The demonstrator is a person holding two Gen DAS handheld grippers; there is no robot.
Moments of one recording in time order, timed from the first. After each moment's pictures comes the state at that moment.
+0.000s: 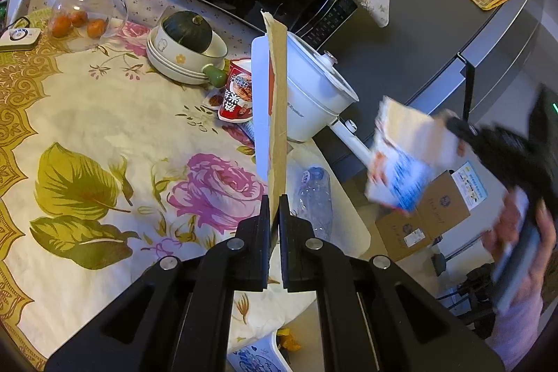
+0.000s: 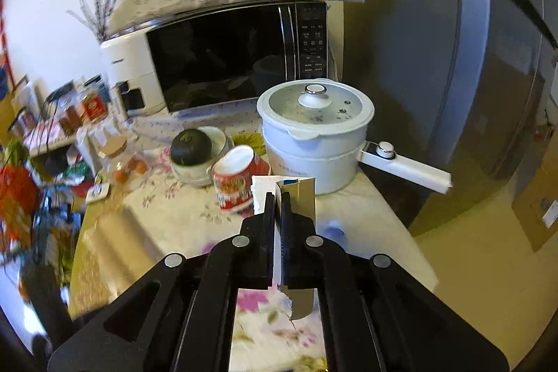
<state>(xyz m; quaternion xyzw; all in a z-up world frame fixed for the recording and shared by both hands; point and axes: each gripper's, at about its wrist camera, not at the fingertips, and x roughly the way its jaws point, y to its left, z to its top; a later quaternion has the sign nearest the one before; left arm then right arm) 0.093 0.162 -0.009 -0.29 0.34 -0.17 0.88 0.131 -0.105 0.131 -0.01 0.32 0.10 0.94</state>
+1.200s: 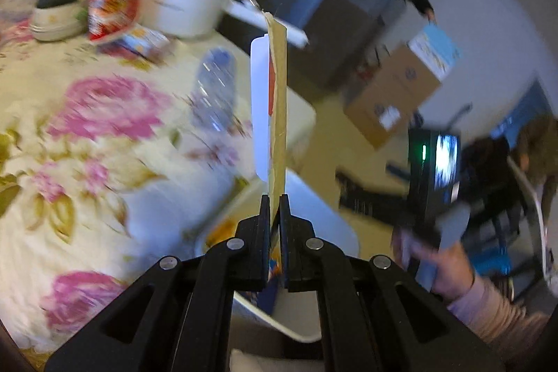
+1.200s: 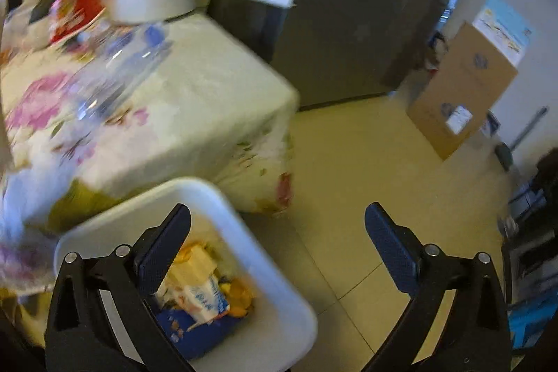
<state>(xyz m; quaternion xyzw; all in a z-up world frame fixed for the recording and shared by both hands) 0.034 0.007 -0.033 -0.11 0.44 -0.33 0.83 0.036 -0.242 -0.072 -0.06 0.42 -0.18 0.89</state>
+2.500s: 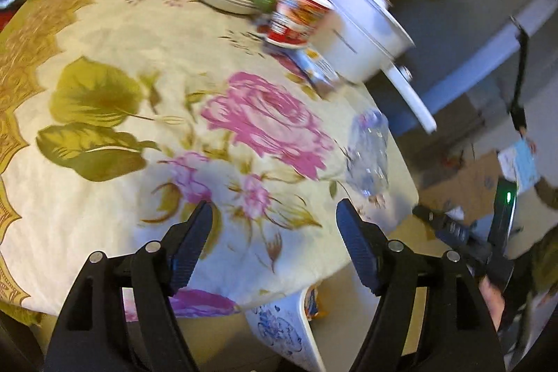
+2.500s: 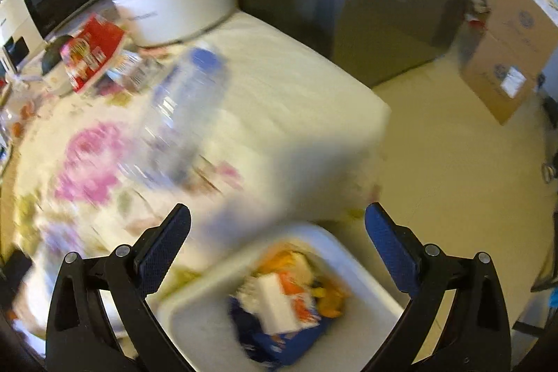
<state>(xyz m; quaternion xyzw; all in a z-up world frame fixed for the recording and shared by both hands) 0.082 0.135 -0.061 -0.27 0.45 -0.09 0.84 0.150 -0.175 -0.055 0.07 0.49 -0.07 0.86</state>
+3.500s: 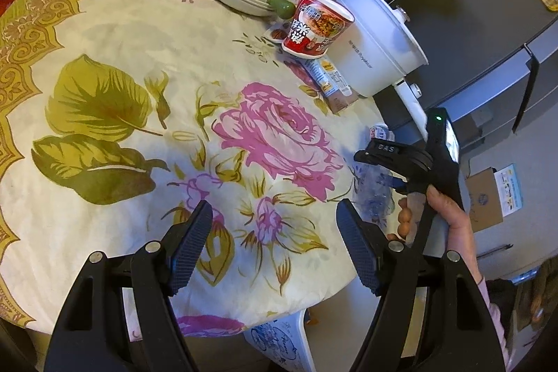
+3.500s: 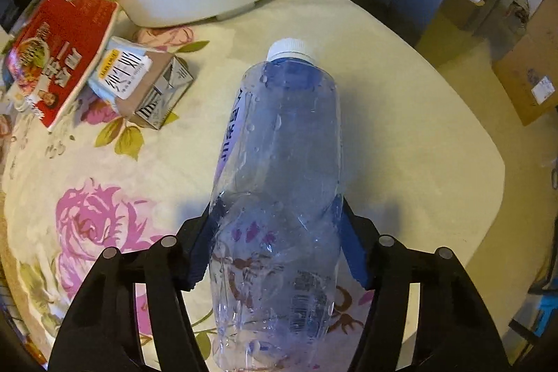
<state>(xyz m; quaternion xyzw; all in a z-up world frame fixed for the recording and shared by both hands) 0.105 0.152 -0.069 -0.30 0.46 -0.08 0.83 0.255 -0.123 -0.105 0.08 0.55 -0.06 0.83</state>
